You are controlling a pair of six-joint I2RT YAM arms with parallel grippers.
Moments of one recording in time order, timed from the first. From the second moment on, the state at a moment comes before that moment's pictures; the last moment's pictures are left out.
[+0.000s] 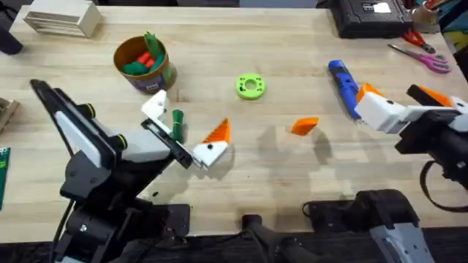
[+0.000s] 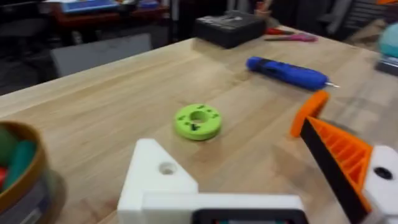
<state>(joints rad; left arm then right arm) -0.30 0.01 0.01 -0.06 0.43 -0.02 0.00 0.26 0.69 -0.83 -0.06 0.12</state>
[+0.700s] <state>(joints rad) -0.30 0.01 0.01 -0.07 0.79 -0.03 0.12 0.83 0.95 -1.10 -0.21 -0.21</state>
